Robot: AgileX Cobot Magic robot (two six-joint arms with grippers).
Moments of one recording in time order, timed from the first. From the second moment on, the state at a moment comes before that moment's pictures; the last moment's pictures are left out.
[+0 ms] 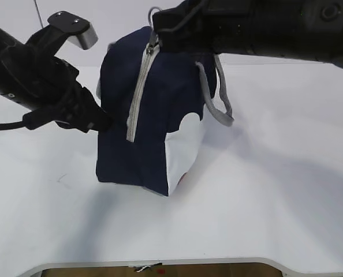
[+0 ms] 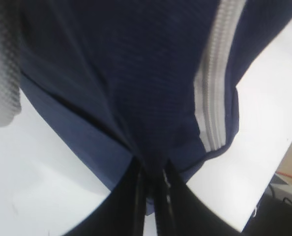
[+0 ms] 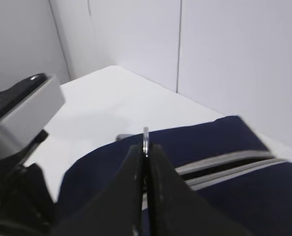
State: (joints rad) left arm -0.45 1.57 -1.11 -0.56 0.66 0.75; right arm 0.52 1.52 -1.10 -1.00 -0.24 0.95
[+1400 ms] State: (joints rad) left arm -0.45 1.52 -1.11 -0.39 0.81 0.70; right arm 0.45 1.80 -1.43 -1.21 0.10 0.98
